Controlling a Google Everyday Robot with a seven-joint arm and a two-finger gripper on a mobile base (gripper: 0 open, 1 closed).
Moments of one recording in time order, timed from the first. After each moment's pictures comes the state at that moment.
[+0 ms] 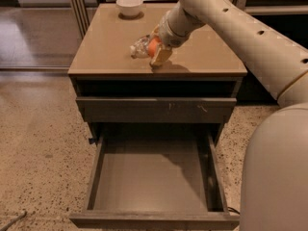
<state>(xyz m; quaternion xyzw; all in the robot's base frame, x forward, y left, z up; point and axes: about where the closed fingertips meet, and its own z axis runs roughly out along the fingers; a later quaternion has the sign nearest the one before) 0.762 -0.020 0.860 -0.71 0.61 -0.03 0.34</state>
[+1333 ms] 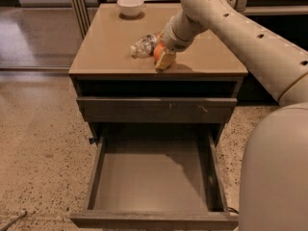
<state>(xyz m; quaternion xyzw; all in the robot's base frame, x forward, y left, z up) 0.765 -0.041 0.838 -0.69 0.65 -0.03 0.32</state>
